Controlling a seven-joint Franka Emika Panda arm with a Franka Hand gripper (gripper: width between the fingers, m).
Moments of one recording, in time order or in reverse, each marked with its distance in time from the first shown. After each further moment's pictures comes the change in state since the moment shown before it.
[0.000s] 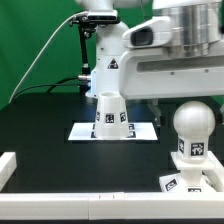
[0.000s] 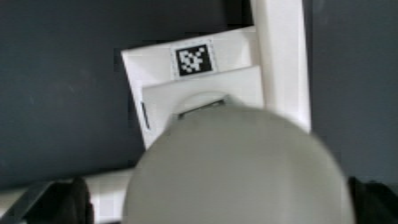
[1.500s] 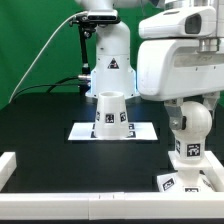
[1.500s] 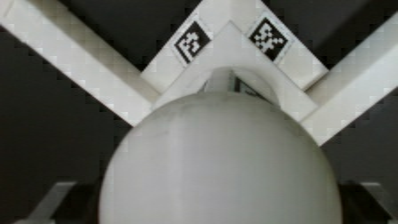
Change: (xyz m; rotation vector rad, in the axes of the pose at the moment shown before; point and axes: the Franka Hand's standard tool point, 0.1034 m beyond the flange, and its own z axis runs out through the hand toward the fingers) arm 0.006 0.003 0.001 -0.119 0.079 -0.717
